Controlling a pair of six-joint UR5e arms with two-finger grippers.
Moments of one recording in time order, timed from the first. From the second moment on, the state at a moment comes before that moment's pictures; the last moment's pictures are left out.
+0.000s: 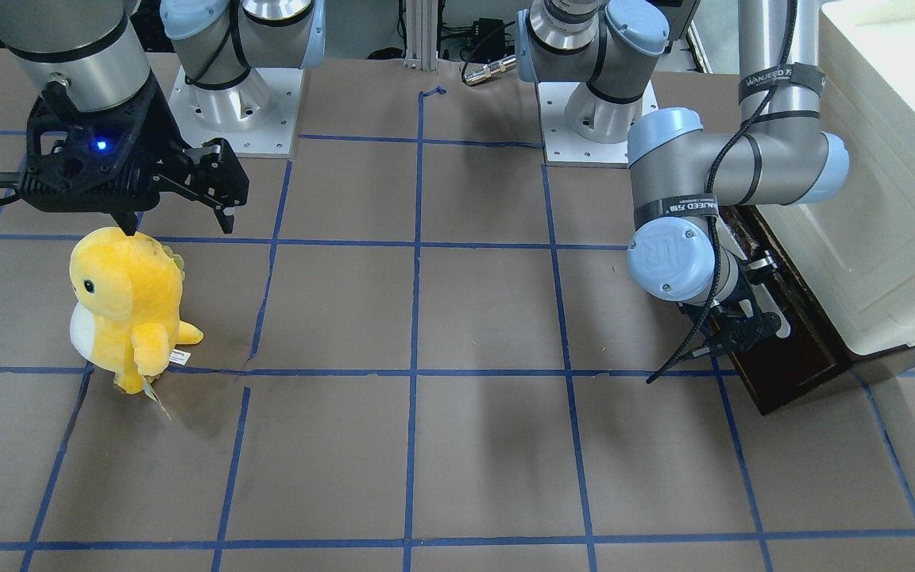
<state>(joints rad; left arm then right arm) -1.52 -1.88 -1.81 -1.36 2.32 -0.34 1.60 -1.48 1.44 -1.57 -1.58 -0.02</state>
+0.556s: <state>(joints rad) -1.52 -1.88 -1.80 -1.38 2.32 -0.35 1.60 -1.48 1.44 -1.57 -1.58 -0.02</state>
